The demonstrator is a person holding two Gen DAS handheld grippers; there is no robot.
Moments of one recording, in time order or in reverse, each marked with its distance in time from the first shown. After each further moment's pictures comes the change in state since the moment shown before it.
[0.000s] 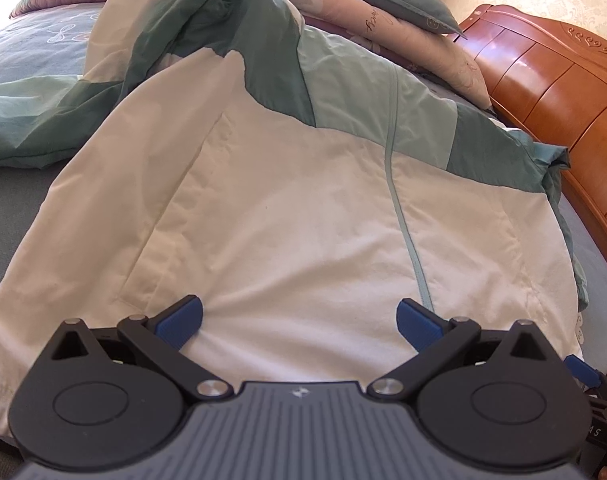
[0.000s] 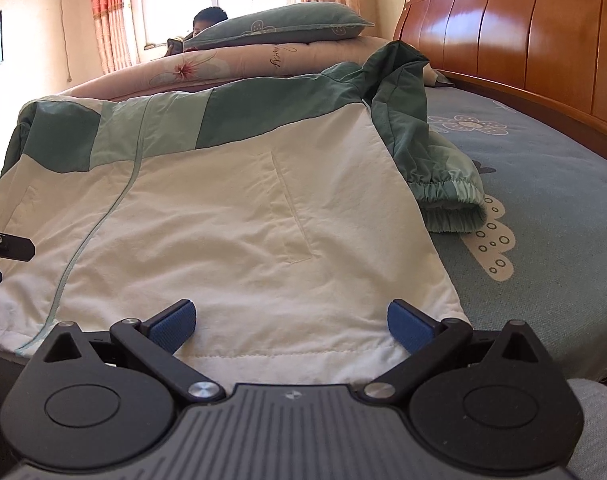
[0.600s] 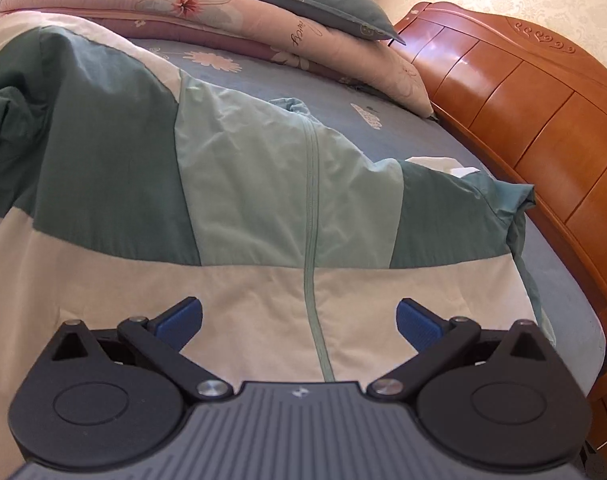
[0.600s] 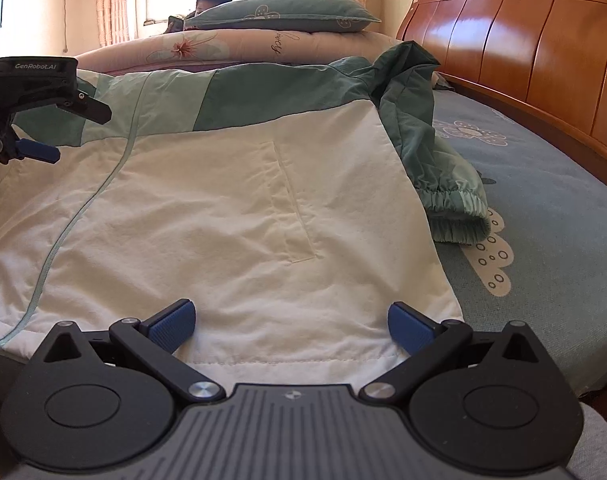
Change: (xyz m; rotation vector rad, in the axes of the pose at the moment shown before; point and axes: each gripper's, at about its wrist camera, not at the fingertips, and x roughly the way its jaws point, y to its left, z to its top) left arm 0.085 -0.038 0.112 0.099 0.032 -0.192; right arm 0.009 0.014 0.009 -0.084 0.057 -0.063
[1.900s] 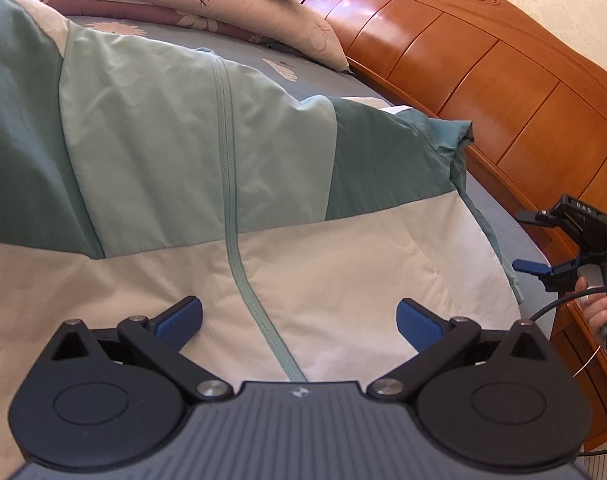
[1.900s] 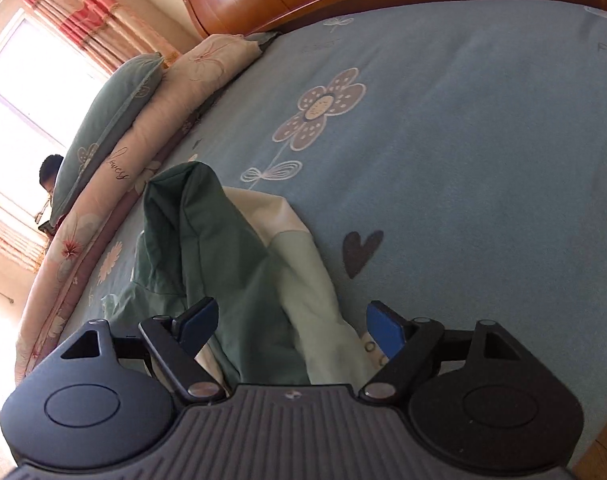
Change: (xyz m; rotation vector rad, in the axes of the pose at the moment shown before) left arm 0.026 -0.012 -0.031 0.152 0.046 -0.252; right arm 0.048 -0.196 0.092 0.907 0.053 0.064
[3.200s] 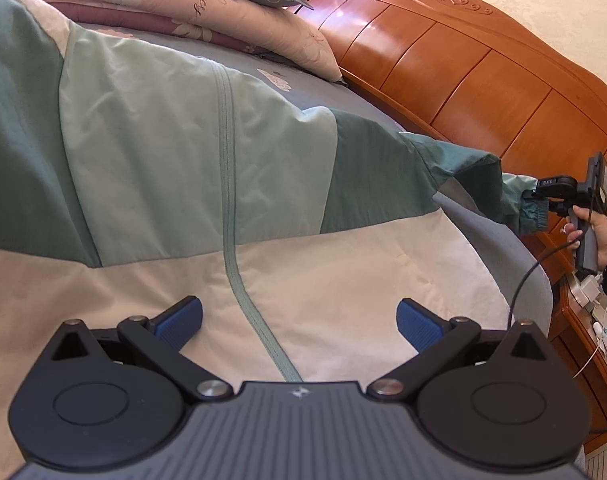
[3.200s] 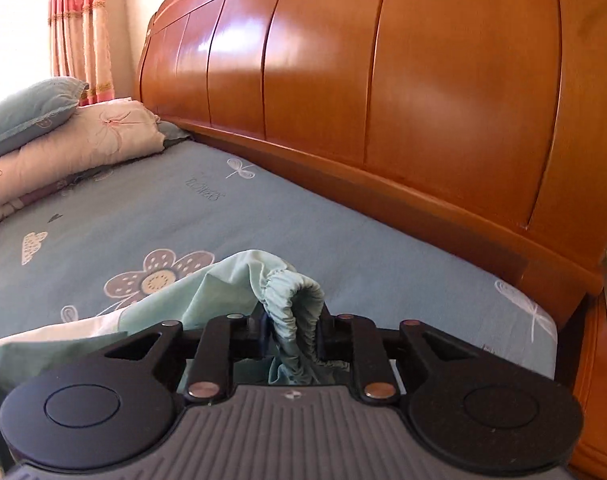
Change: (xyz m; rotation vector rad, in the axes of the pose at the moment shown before) left arm 0.001 0.002 -0.003 0.013 -0.041 -0.024; right arm 0.014 0.004 0.158 -0.390 -0.348 -0.487
